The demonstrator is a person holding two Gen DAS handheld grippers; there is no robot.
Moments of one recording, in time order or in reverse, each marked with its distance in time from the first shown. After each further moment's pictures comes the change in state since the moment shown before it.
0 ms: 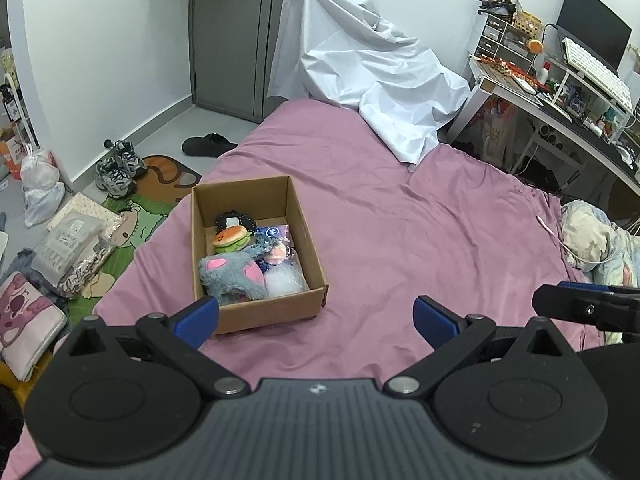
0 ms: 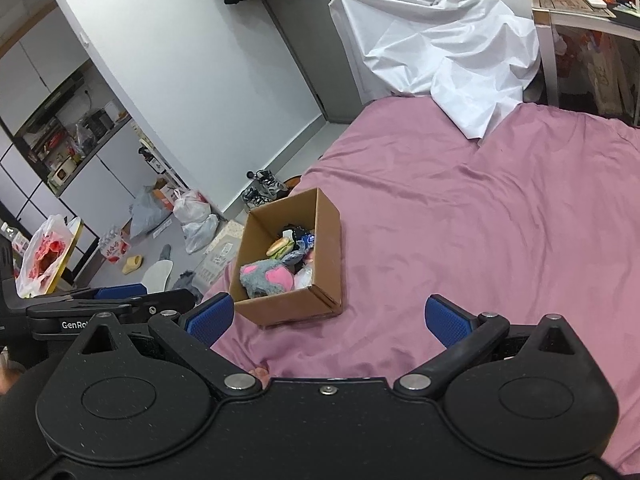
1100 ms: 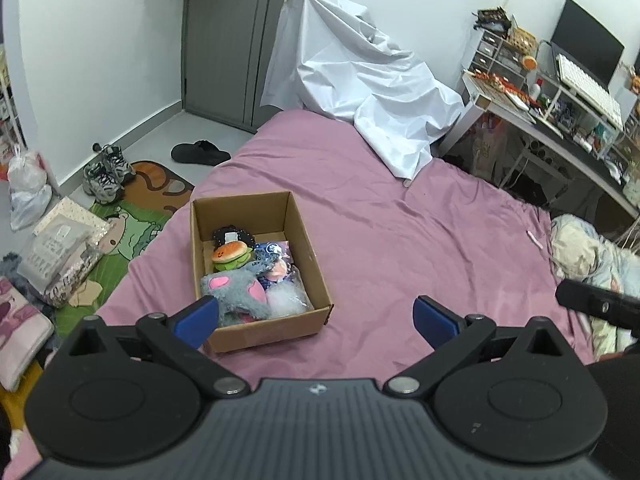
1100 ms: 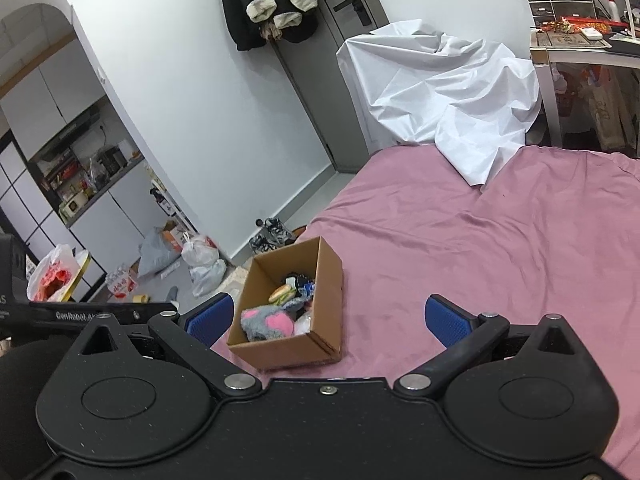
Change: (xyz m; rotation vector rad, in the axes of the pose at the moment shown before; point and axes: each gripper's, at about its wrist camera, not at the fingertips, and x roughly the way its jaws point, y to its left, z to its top) left arm 0.000 0.028 0.014 -0.021 -0.024 -0.062; right arm -0.003 -0.011 -0.002 -0.023 -0.158 0.039
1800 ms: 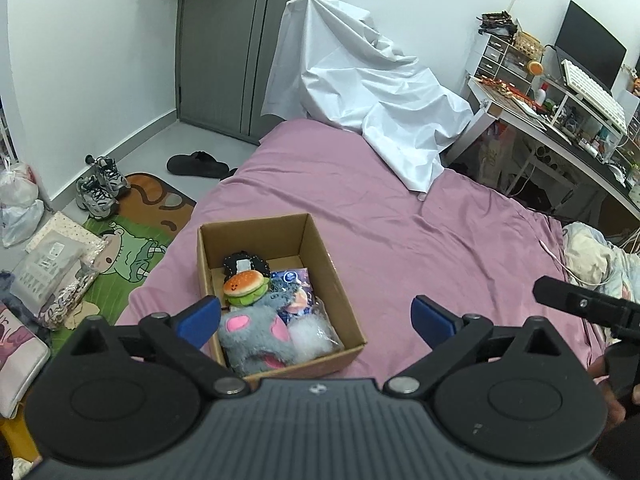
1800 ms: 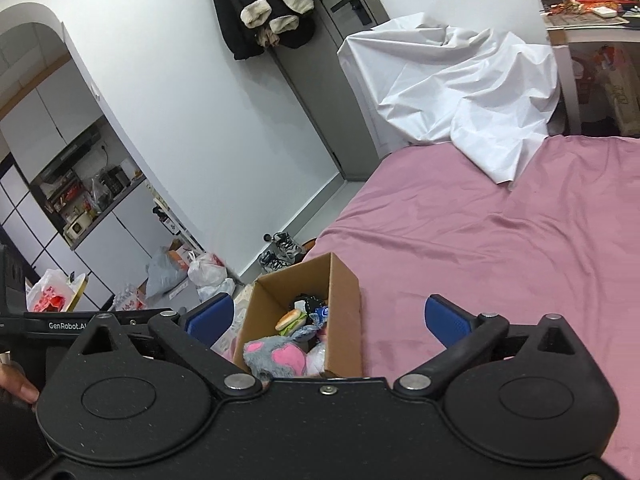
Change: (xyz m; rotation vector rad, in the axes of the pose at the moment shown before) left arm 0.039 0.033 0.023 0.037 -0.026 -0.015; right arm 0.055 -0.001 0.001 0.053 -0.056 0.036
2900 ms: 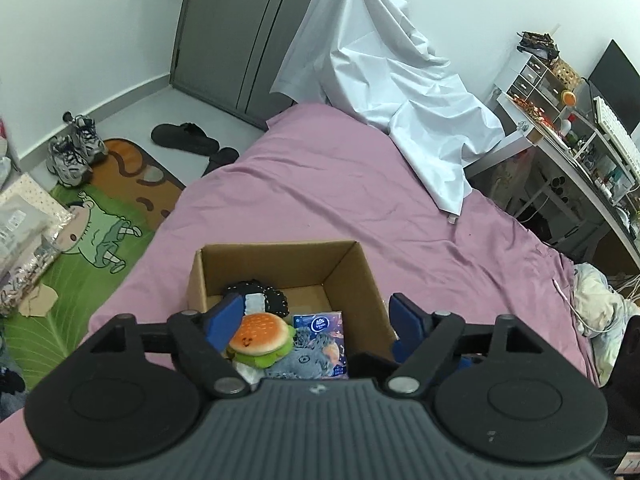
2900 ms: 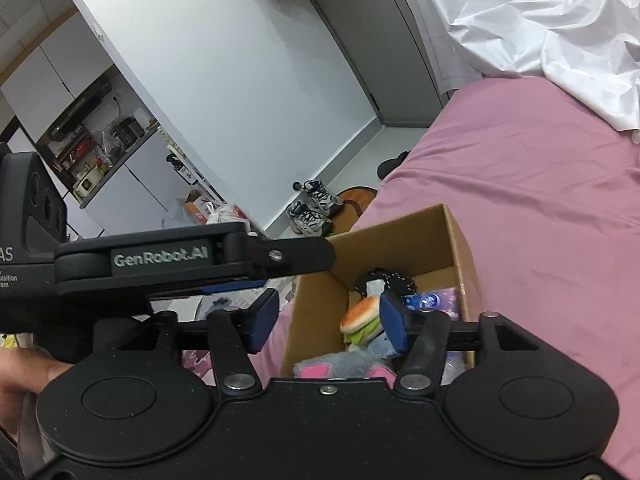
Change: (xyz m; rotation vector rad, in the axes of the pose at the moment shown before) left arm 0.115 0.081 0.035 -0.131 0.040 -0.095; right arm 0.164 0.075 -0.022 -0.022 0.160 0.066
